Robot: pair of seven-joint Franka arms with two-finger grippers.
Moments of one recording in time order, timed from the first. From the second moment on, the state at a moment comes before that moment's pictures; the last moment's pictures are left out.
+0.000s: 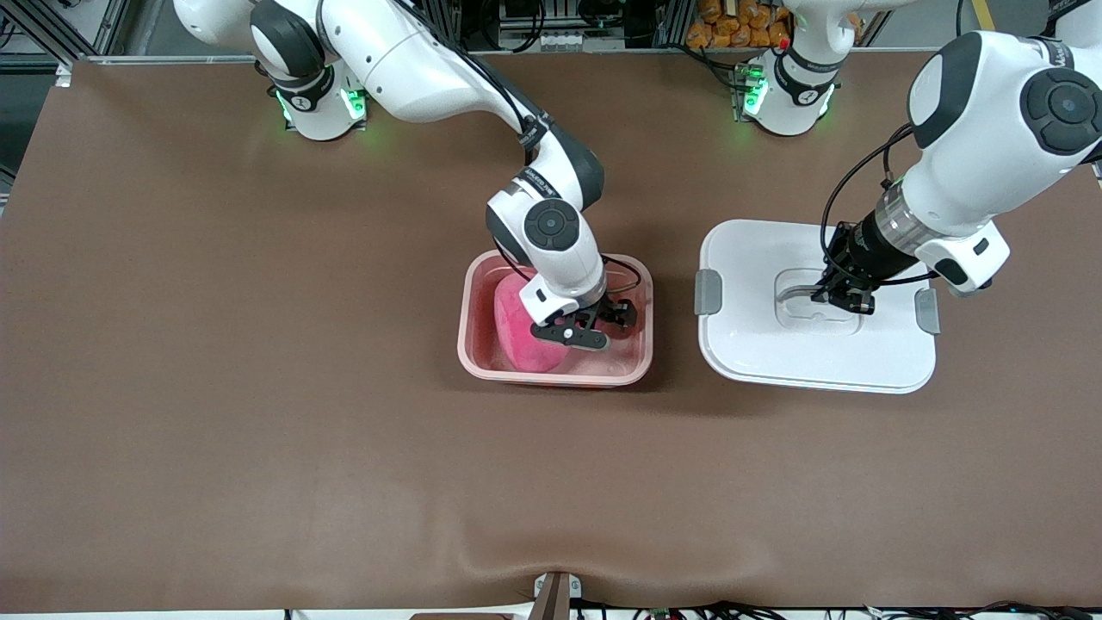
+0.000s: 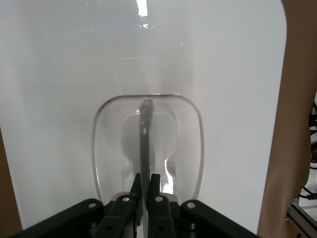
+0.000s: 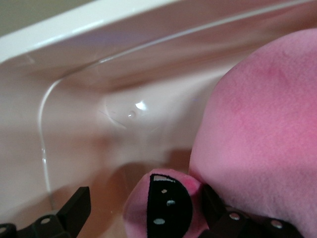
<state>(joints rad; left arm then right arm) 0.07 0.06 -0.30 -1.81 -0.06 1.92 -1.70 0.83 0.91 -0.06 -1.13 0.20 2.21 0.96</state>
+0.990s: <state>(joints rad) 0.06 0.06 -0.31 -1.80 -0.06 1.92 -1.71 0.77 0.82 -0.06 -1.01 0.24 2.00 0.96</state>
